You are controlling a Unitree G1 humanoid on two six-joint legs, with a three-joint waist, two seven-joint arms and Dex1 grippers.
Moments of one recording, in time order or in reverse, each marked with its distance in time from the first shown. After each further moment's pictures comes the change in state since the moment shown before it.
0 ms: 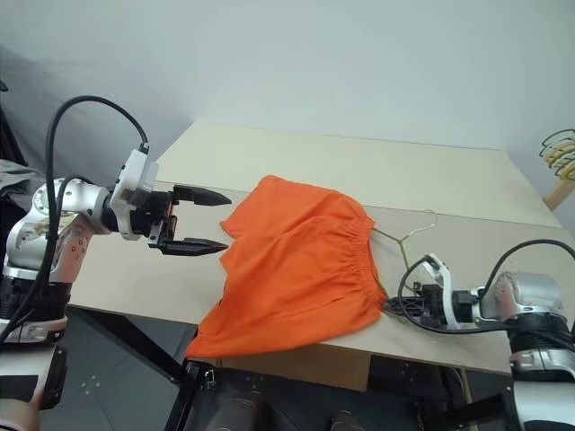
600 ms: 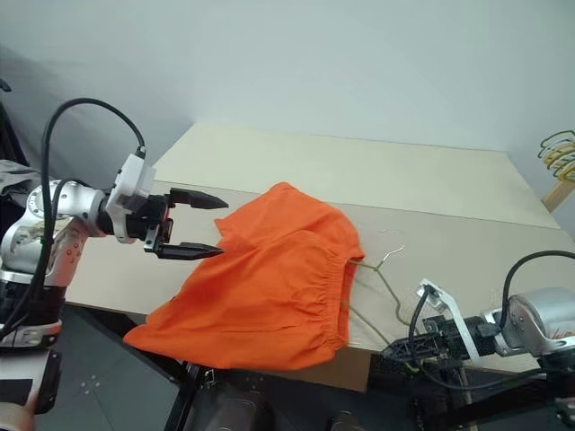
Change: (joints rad) left arm 0.021 0.013 -0.003 -0.019 -0.001 -0.007 -0.002; right arm 0.190 -0.087 -0.016 -0.301 0.136 0.124 0.031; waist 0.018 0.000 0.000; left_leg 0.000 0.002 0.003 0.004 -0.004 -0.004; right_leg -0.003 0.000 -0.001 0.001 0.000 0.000
